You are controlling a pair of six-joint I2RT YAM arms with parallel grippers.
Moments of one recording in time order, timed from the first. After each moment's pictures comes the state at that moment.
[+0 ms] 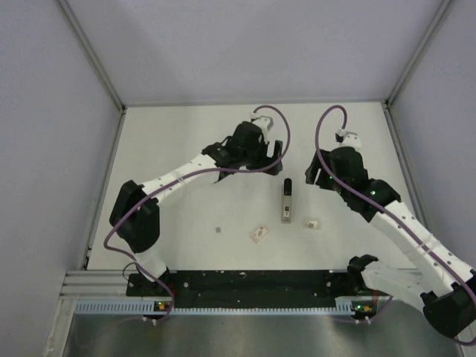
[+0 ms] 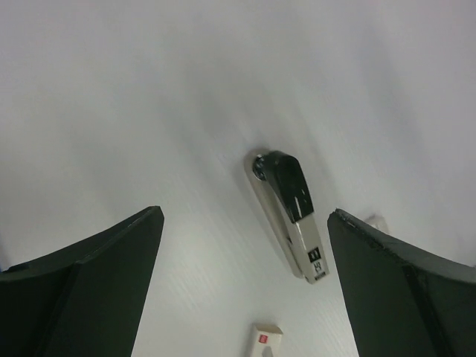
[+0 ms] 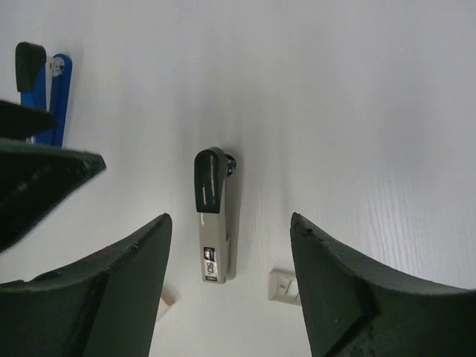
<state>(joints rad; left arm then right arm) -0.70 1.73 1.46 -0.35 0.03 -0.36 0.54 1.01 0.93 -0.55 0.29 0.55</state>
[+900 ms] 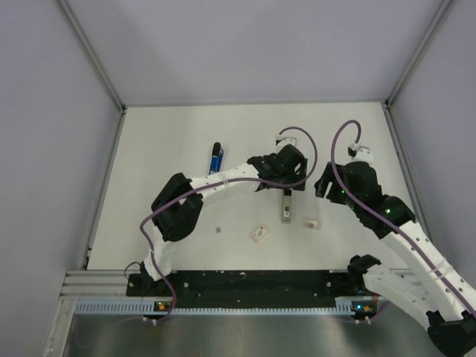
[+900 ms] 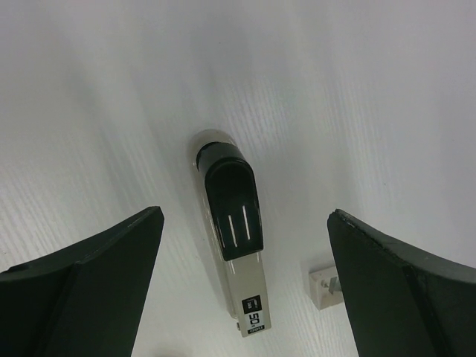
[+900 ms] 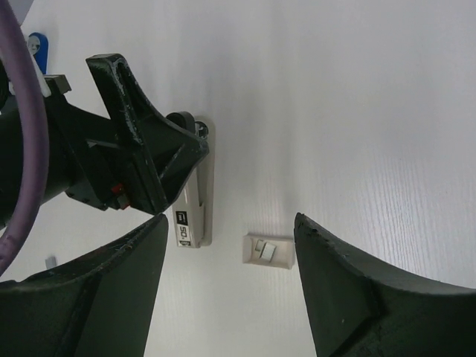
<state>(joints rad) -0.96 2.03 1.64 -0.45 -0.22 -0.69 0.49 0.80 0.84 -0.68 0.28 0.56</state>
